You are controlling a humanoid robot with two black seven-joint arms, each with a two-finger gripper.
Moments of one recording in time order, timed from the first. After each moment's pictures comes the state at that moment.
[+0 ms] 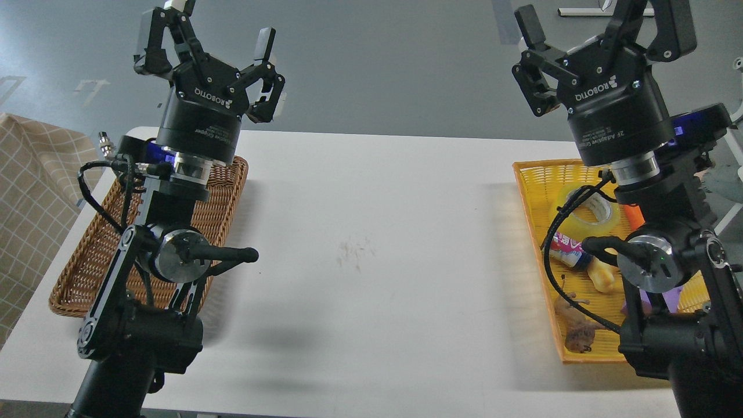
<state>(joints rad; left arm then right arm) -0.25 -0.04 -1.46 -1.65 0.78 -0.16 -0.23 0.34 0.00 1.42 1.69 -0.94 0.30 0.15</state>
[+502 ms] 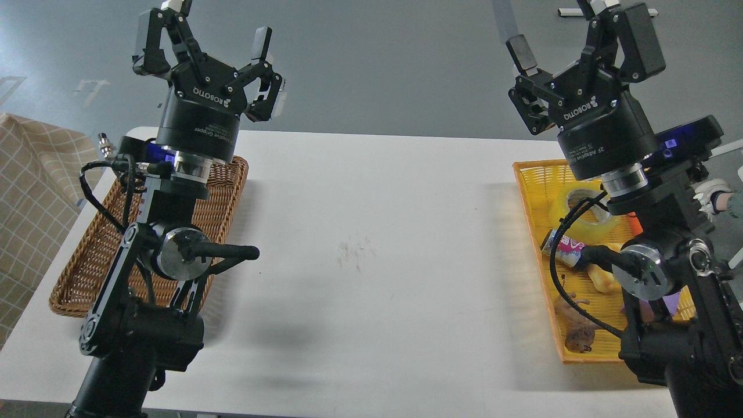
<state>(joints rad) -0.26 -0.04 -1.46 -1.63 0.77 -0.16 -0.23 0.32 0.00 1.42 1.66 -1.07 0.29 0.14</state>
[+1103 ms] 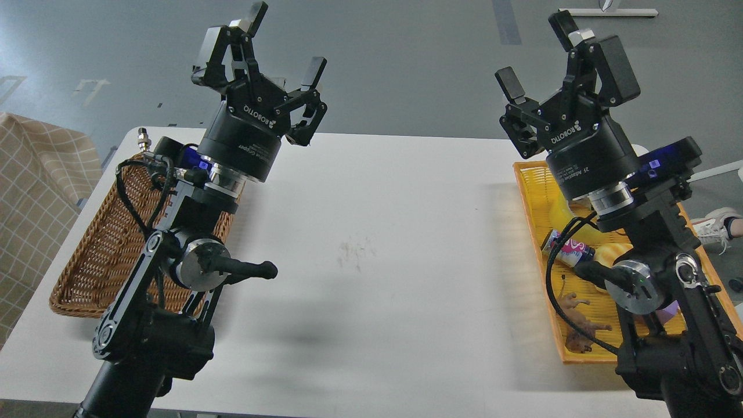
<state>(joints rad) -0.25 -0.04 -1.38 -1.65 0.82 -0.19 -0.15 0.26 0.00 1.42 1.64 -1.07 0.30 0.13</state>
